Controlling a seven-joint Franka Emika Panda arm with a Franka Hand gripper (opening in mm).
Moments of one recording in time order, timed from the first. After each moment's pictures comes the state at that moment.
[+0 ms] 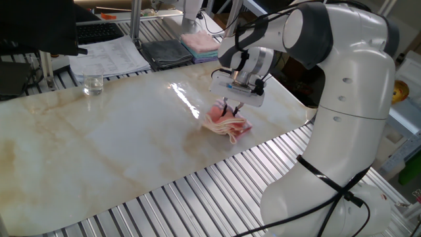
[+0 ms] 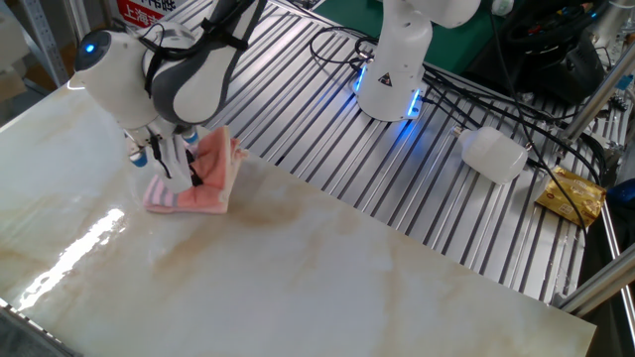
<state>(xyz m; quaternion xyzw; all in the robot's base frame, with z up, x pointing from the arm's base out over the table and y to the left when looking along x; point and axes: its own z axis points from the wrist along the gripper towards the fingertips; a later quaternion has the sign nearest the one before) 0.492 -0.228 0.078 -0.34 -0.93 -0.07 0.15</state>
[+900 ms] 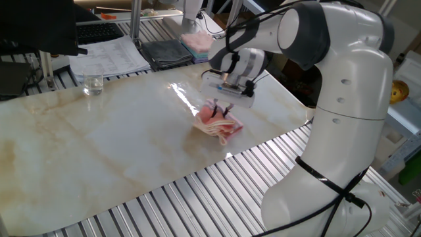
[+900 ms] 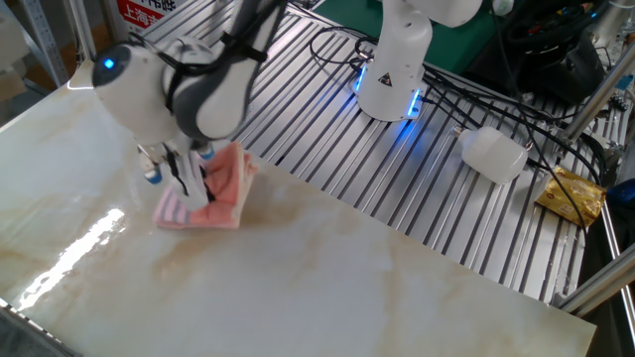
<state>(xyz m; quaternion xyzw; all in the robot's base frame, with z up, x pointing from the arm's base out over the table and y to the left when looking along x) 0.509 -0.181 0.074 -0.33 -0.93 -0.08 0.14</state>
